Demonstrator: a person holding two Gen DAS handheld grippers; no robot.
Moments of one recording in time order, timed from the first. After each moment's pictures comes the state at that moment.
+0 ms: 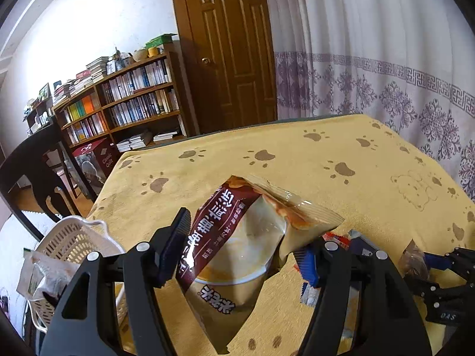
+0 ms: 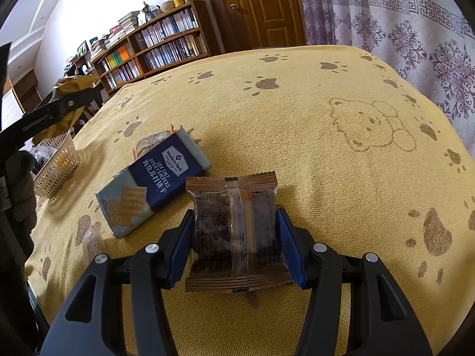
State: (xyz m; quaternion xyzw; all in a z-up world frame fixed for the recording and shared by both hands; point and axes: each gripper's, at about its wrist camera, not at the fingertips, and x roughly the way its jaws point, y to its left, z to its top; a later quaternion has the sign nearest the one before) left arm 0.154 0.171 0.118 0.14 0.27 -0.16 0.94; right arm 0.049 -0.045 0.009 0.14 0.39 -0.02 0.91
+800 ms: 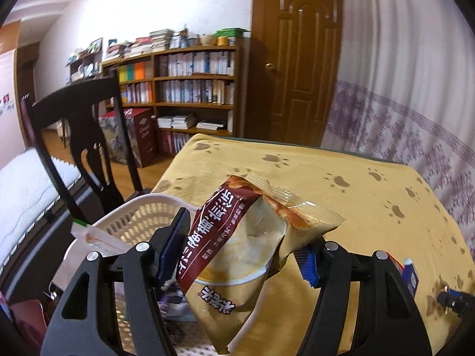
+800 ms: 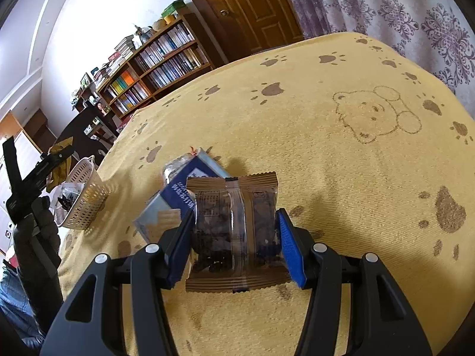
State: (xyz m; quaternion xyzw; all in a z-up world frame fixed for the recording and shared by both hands) left arm 0.195 0.323 0.137 0.00 0.28 -0.06 0.96; right arm 0.045 -0.049 0.025 0.24 0.37 0.01 0.90
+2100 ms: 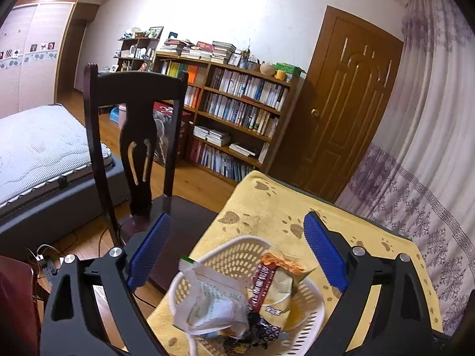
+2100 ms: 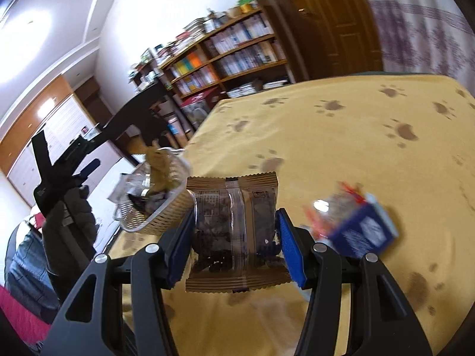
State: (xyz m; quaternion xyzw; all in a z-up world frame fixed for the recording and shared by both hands) left arm 0.177 0.443 0.178 -0.13 0.22 0.01 0.97; right arm 0.102 0.079 0.097 0.19 0.35 0.17 0.90
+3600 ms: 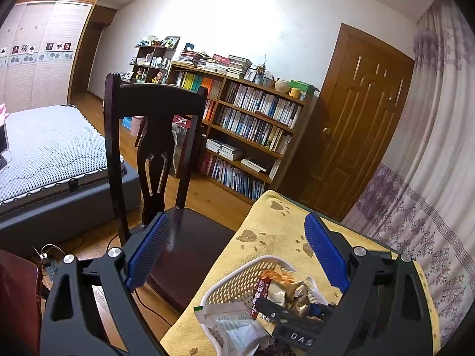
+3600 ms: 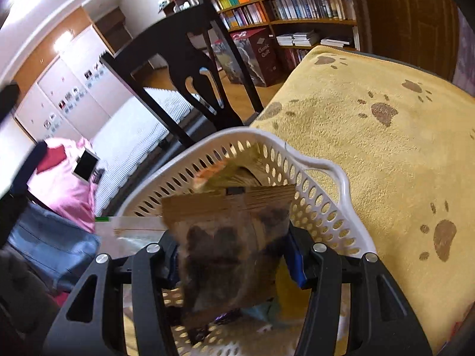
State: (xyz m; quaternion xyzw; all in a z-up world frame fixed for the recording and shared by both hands) left arm 0.170 0.473 0.190 -0.15 0.20 0.04 0.97; right arm 0.276 0.299 0.067 0.08 0.46 0.25 0.85
